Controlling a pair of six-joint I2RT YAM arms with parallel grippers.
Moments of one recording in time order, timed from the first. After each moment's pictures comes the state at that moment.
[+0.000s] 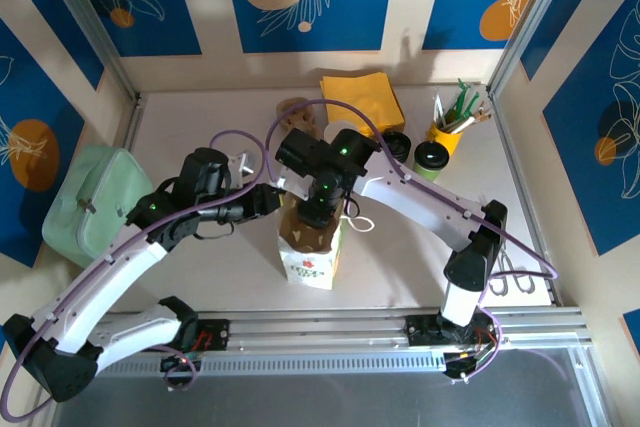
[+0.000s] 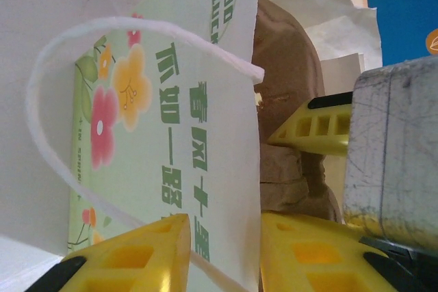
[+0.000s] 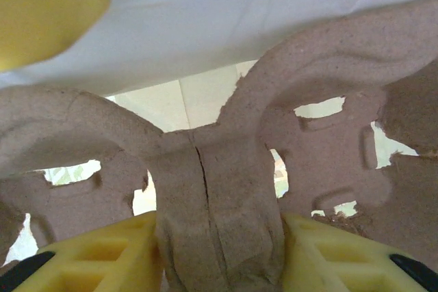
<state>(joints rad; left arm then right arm) -0.62 1.00 1.04 -0.72 0.38 -0.81 1.01 1.76 1.89 -1.46 0.05 -0.17</state>
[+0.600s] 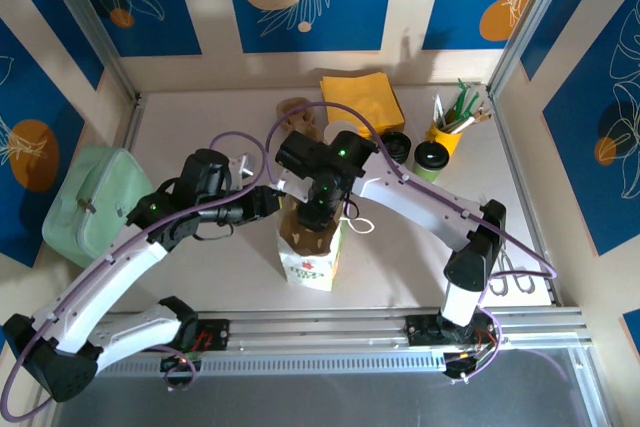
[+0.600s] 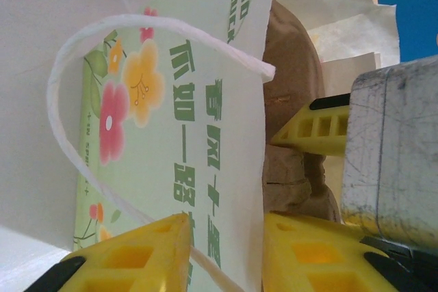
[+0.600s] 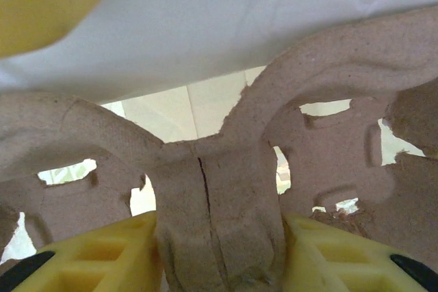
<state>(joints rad) -0.62 1.00 1.04 -0.74 0.38 -0.81 1.01 1.76 1.87 -1.44 0.02 -0.16</state>
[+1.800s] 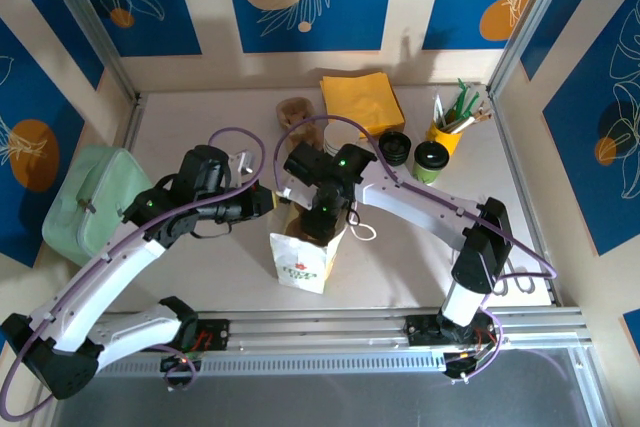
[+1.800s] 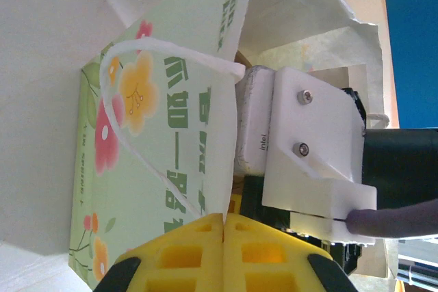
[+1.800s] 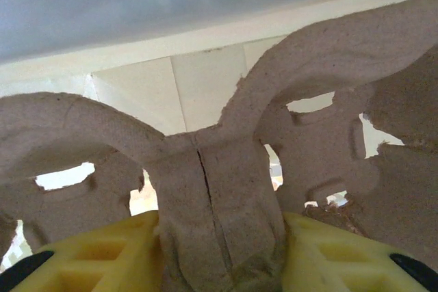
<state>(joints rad) -0.63 1.01 1.10 -0.80 0.34 -0.77 0.96 1.71 1.62 -1.24 -0.05 -0.18</state>
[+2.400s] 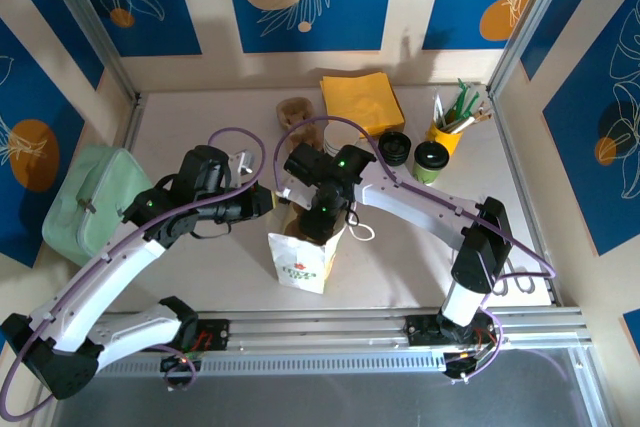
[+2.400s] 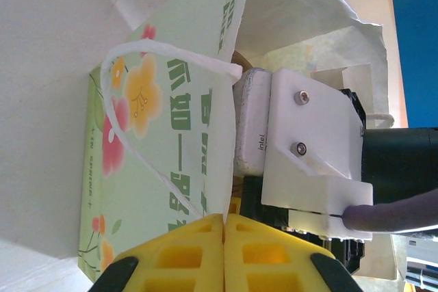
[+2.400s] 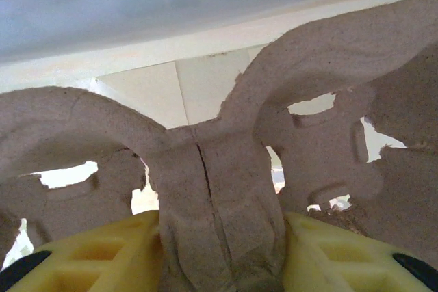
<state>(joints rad) -0.63 1.01 1.10 -0.81 0.32 -0.75 0.95 1.71 1.61 -1.23 -0.07 -0.18</state>
